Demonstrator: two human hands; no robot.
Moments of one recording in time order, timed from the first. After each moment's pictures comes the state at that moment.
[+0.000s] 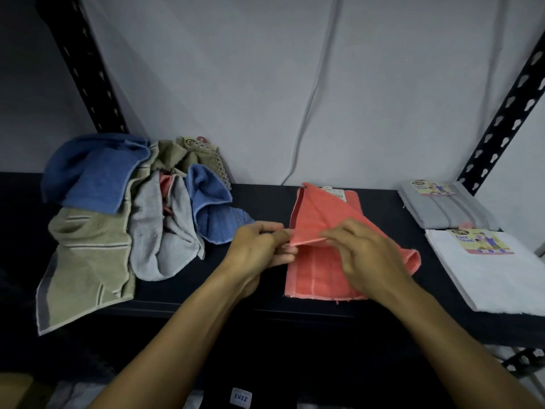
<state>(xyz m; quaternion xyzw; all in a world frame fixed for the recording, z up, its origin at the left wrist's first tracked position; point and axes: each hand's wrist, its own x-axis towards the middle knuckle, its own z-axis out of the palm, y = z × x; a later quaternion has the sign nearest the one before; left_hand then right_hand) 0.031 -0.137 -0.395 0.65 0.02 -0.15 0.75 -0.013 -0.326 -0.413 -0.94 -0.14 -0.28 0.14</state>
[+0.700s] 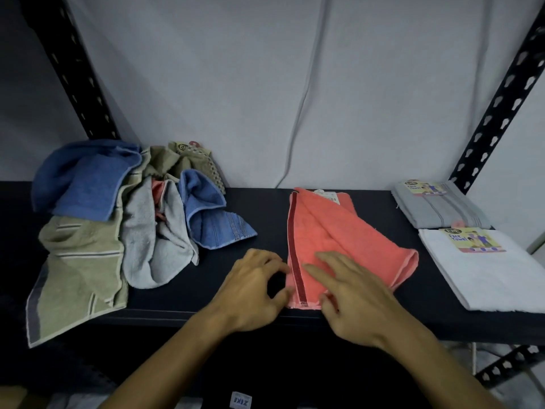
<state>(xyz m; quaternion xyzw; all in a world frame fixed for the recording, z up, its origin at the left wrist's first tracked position) 0.017 -0.109 -0.445 0.92 -0.32 0.02 0.23 -0.049 -0.318 -0.430 -0.99 -0.14 -0.05 0.06</state>
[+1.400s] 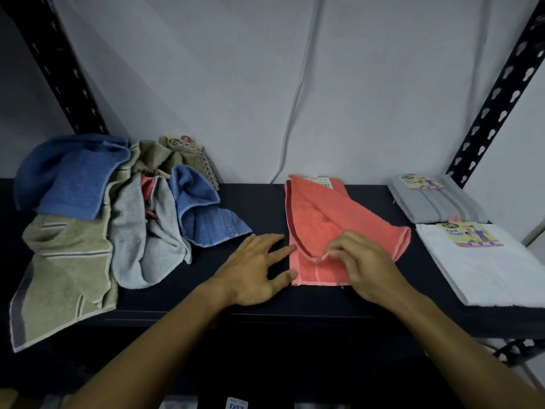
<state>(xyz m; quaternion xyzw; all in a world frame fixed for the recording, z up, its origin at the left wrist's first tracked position) 0.062 -0.120 -0.456 0.92 -0.37 -0.03 0.12 -0.002 -0.361 -0.456 -0.92 -0.16 -0.23 0.28</state>
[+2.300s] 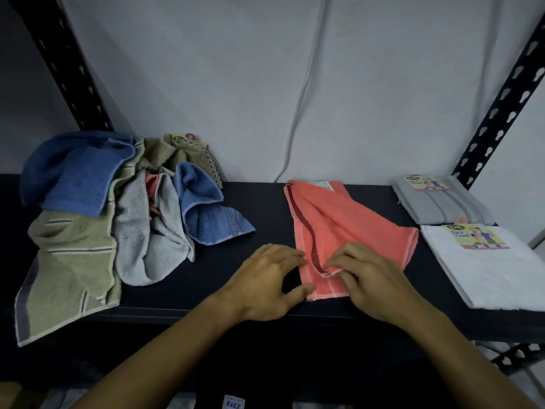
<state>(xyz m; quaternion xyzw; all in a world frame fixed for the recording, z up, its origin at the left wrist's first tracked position) 0.036 -0.130 -0.455 0.90 -0.40 0.02 0.16 -0.025 -0.357 -0.451 -0.95 -0.18 -0.20 0.15</state>
